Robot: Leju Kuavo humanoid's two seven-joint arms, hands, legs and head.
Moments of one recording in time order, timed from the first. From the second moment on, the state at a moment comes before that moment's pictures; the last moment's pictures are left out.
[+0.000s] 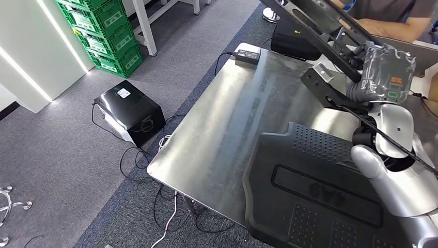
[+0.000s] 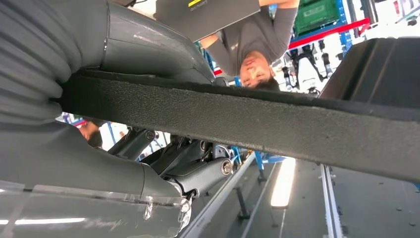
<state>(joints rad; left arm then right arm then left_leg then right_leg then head) -0.13 0.14 -1.28 -0.30 1.09 0.00 -0.05 -0.58 -0.62 0.35 -1.64 0.99 -0.03 0.70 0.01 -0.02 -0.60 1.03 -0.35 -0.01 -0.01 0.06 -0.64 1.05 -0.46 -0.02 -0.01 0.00</state>
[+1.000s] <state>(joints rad) -0.13 0.15 -1.28 -0.30 1.09 0.05 -0.03 -0.55 -0.61 0.32 -1.64 1.00 -0.02 0.70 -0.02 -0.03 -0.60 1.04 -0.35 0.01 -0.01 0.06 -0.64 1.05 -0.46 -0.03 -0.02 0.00</state>
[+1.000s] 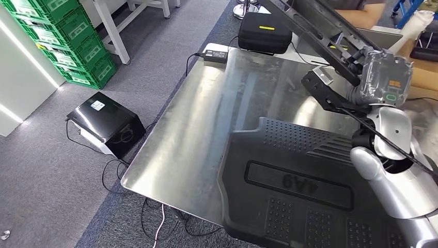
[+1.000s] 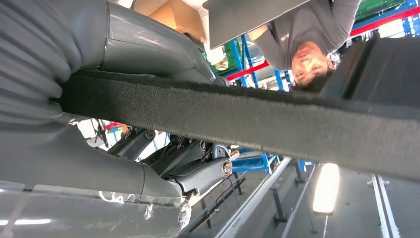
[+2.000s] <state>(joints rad) -0.13 0.15 -1.28 -0.30 1.07 0.01 -0.07 -0.38 -0.61 0.17 -1.73 1.04 0.15 0.70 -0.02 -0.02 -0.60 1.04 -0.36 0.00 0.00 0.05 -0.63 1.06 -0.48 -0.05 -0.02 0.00</state>
